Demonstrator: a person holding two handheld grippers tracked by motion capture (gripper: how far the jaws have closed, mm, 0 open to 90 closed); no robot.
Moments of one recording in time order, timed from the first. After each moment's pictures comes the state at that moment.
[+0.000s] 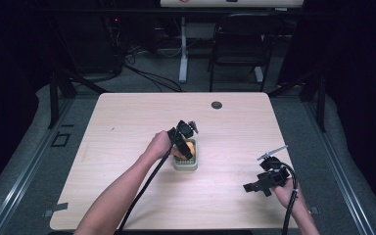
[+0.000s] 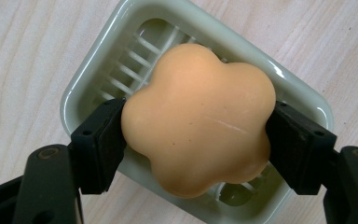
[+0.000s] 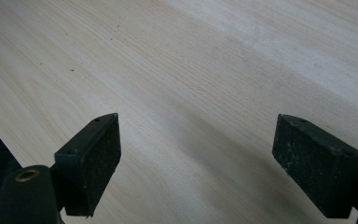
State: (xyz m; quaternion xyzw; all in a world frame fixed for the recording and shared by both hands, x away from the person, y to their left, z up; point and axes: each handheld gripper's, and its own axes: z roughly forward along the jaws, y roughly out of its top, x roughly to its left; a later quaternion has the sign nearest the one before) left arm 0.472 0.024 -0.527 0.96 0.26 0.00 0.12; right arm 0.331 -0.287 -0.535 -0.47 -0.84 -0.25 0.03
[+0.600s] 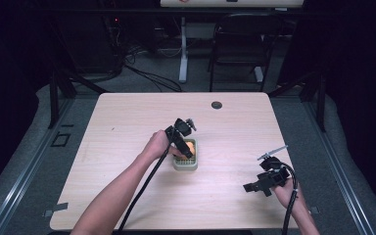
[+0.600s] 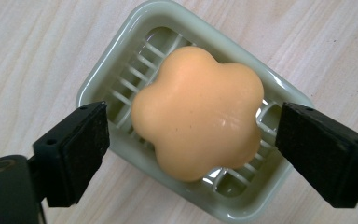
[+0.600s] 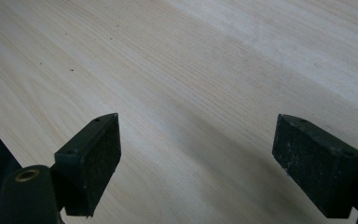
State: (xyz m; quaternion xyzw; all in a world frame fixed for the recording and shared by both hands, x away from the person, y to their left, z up) left arm 0.468 0.033 -0.513 0.95 0.28 0.01 0.14; right arm 0.331 -0.287 -0.535 -0.47 -0.84 -0.25 0.03
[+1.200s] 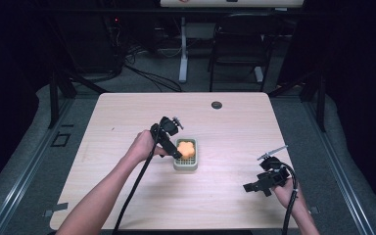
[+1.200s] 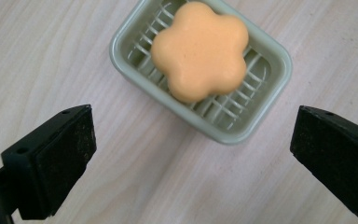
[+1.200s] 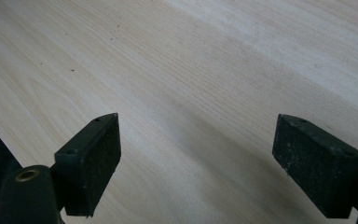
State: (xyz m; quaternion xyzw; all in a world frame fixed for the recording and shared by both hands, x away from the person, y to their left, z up) left arm 0.442 0.076 -0.482 0.94 0.28 0.03 0.16; right arm 0.331 -0.286 -0.535 -0.47 -0.84 -0.25 0.04
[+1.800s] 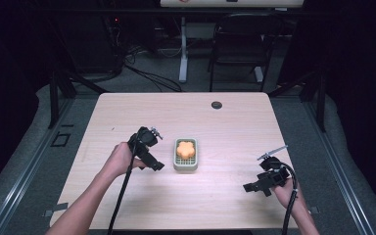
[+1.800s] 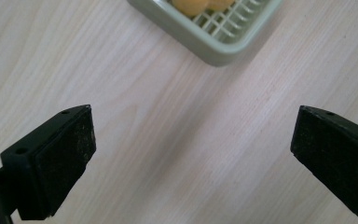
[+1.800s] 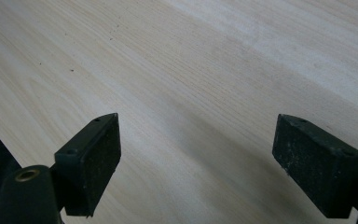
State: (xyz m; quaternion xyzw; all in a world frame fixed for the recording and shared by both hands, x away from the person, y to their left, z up) left arm 0.399 0.134 -0.480 0.94 0.31 0.03 0.17; right arm 0.331 -0.285 -0.535 -0.48 -0.84 -0.26 0.03
